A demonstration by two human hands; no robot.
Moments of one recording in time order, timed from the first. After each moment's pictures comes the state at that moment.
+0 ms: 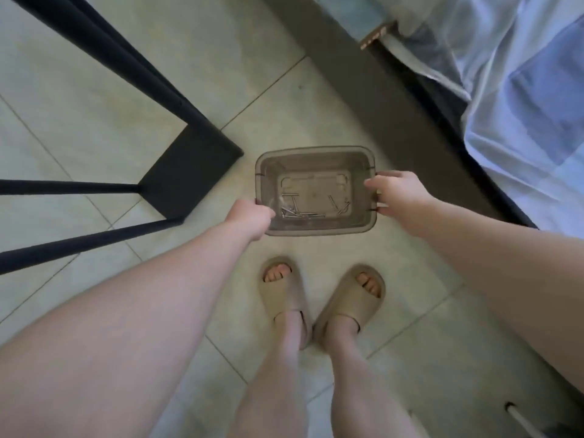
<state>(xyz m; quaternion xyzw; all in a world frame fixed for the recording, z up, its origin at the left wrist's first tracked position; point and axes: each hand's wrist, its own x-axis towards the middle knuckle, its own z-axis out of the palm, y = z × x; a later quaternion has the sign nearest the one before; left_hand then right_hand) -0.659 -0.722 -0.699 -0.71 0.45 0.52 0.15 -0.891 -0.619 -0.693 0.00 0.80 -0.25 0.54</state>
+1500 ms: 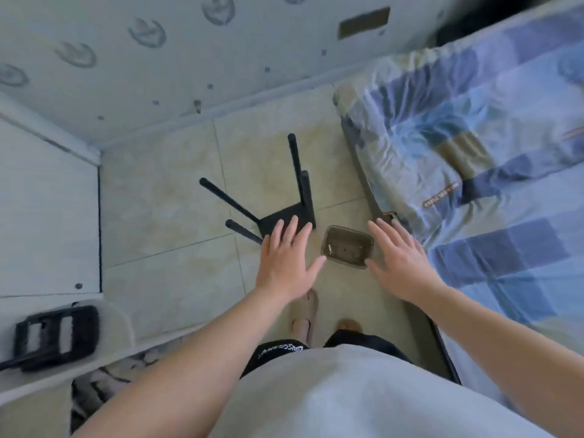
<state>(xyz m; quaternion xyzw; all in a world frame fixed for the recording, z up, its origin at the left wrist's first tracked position) -0.599 -0.628 -0.182 -0.62 0.75 0.22 0.04 -0.847 -0.607 -0.191 -0.69 0.66 0.01 0.29</state>
